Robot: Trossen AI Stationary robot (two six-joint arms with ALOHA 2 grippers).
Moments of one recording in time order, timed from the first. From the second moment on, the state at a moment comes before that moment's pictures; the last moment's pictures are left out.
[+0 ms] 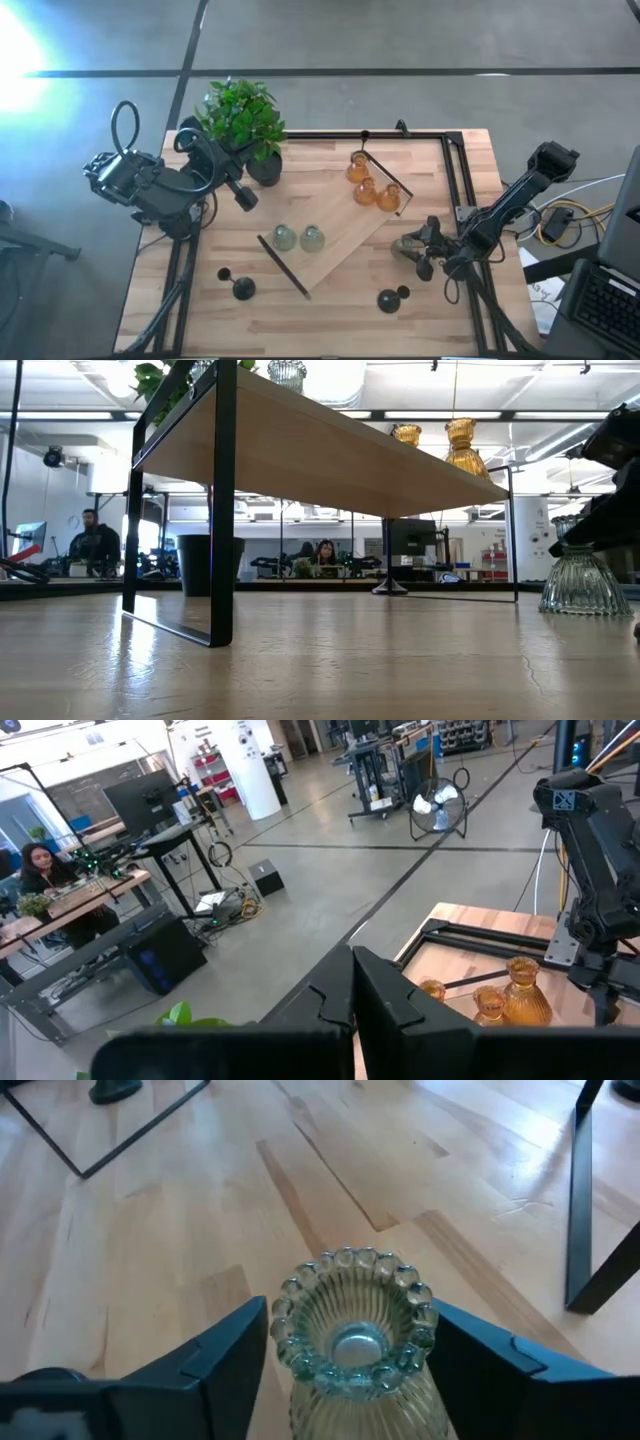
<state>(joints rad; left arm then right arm) -0.46 1.44 2.14 -1.08 -1.21 -0.13 0.81 1.00 0.19 -0.07 0.86 0.99</state>
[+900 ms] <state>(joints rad) -0.46 1.43 2.14 -1.40 -0.87 -0.50 0.80 1.00 0.46 -0.25 0.84 0.75</state>
